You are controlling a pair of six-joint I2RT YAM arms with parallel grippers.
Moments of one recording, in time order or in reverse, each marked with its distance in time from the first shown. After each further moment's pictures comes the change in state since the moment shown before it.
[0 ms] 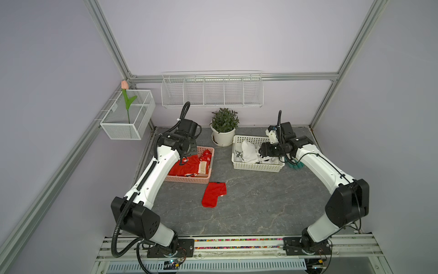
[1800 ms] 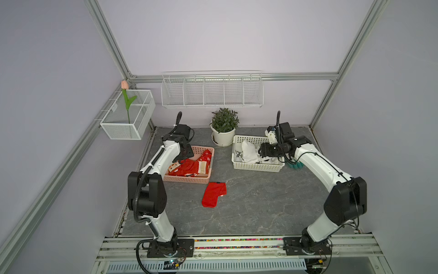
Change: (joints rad) left arm 0.152 0.219 -0.108 0.195 0.091 -0.045; right arm 0.000 0.021 0.002 0.004 0.001 0.000
